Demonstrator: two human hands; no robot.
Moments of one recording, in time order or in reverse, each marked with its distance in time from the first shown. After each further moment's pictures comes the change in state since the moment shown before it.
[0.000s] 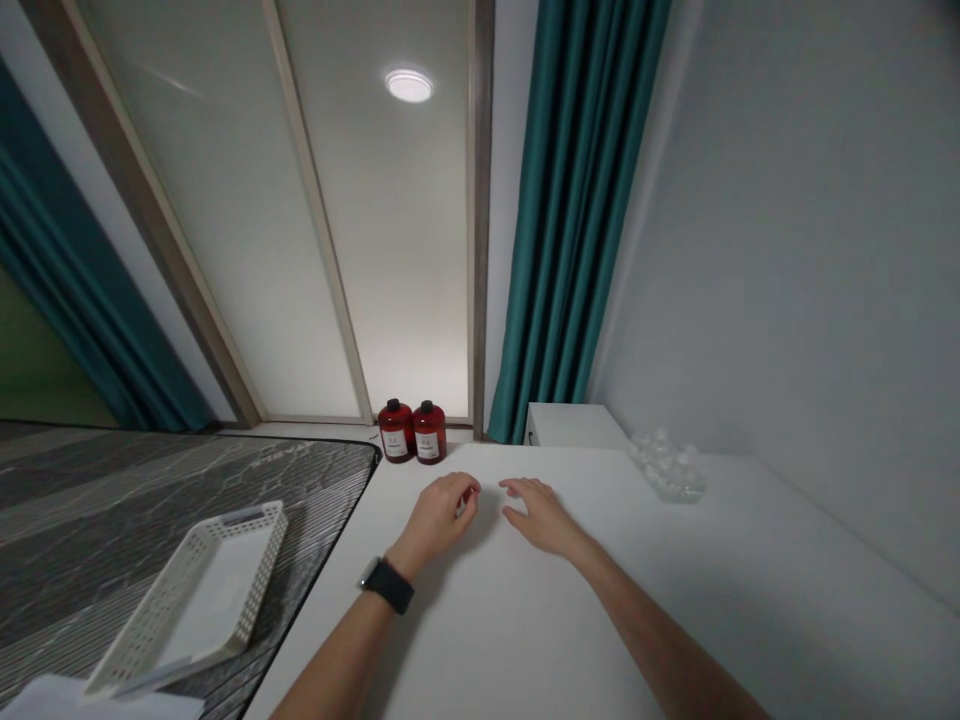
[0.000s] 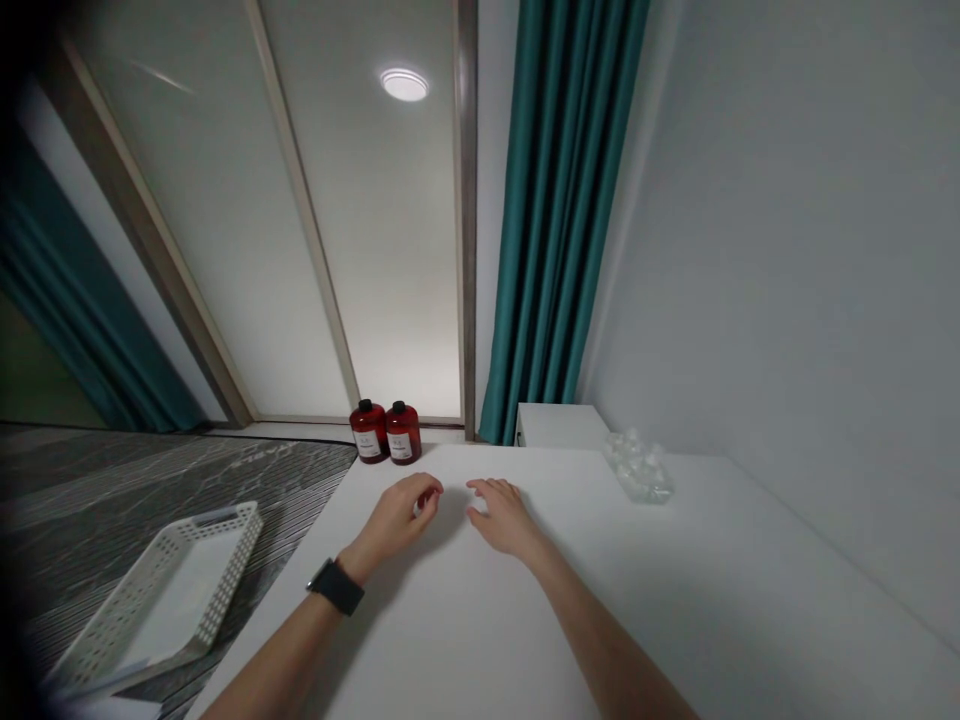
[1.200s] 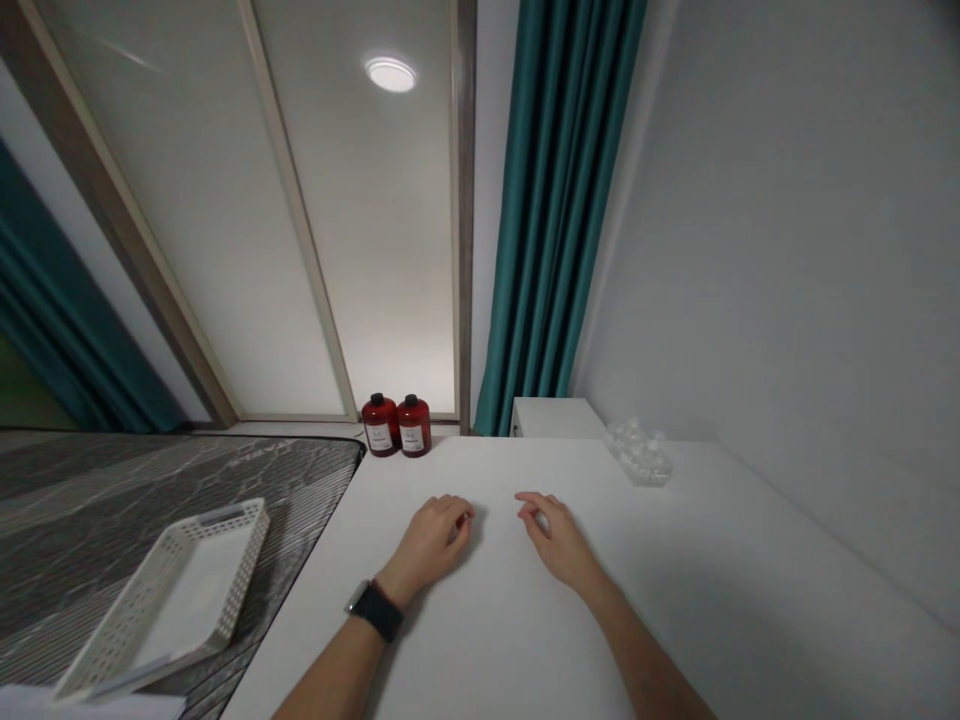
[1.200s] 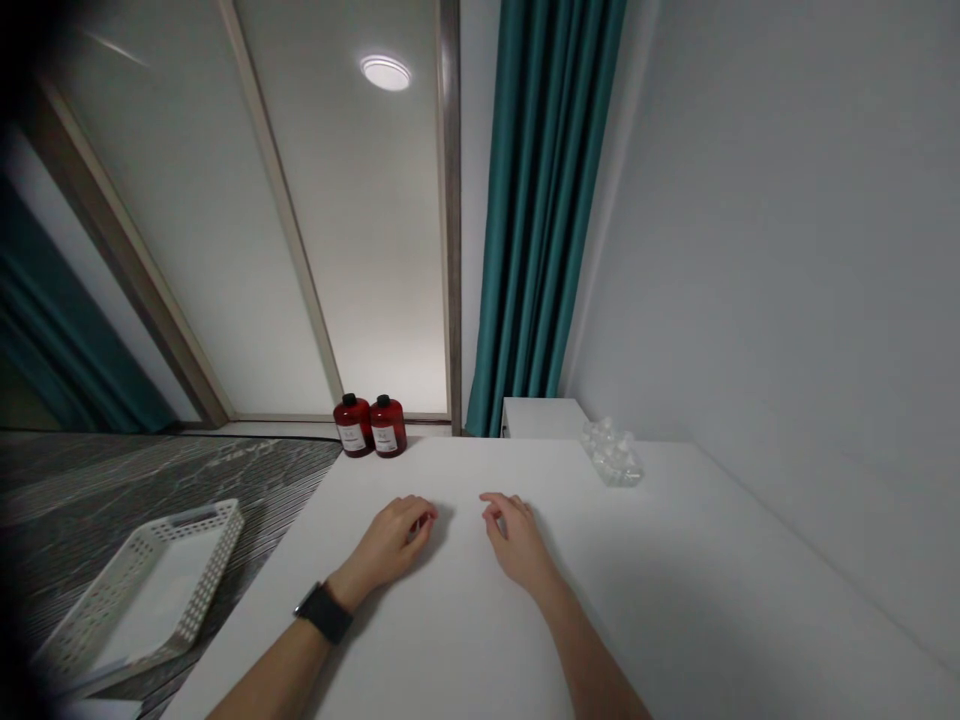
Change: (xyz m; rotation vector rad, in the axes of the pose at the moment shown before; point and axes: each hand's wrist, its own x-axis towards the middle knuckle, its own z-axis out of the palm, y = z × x) left_hand -0.034 0.015 0.025 0.061 -0.108 0.041; right_hand -0.064 0.026 0.003 0.154 0.222 0.023
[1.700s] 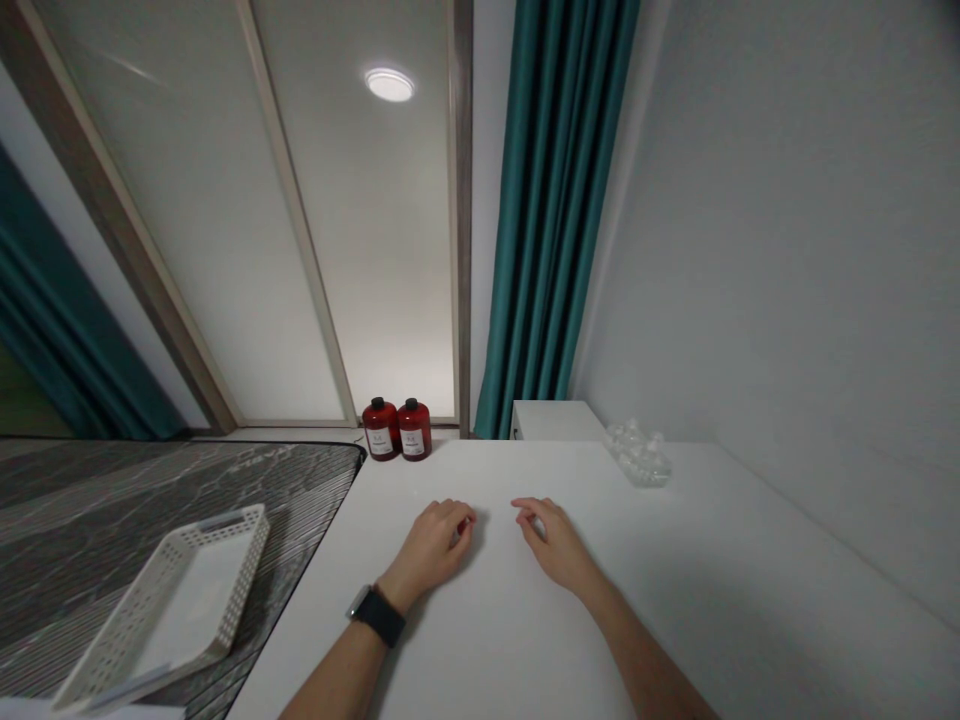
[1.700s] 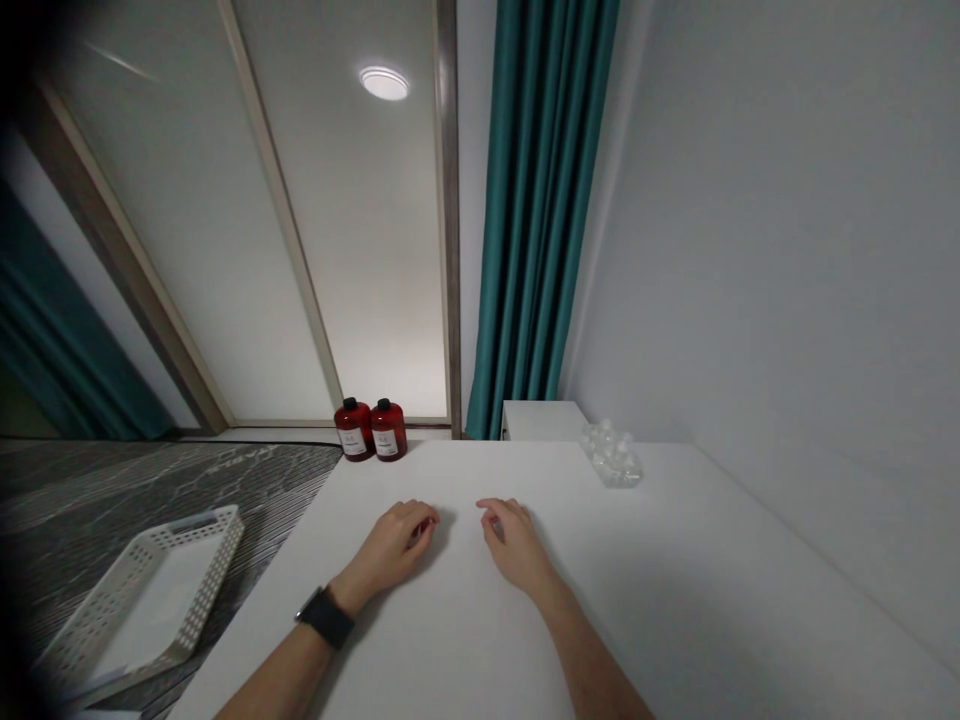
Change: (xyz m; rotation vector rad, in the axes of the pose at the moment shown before) left_hand 0.000 0.005 -0.005 0.022 -0.029 -0.010; right_hand 0.000 -0.002 0.002 -0.011 -0.005 -0.035
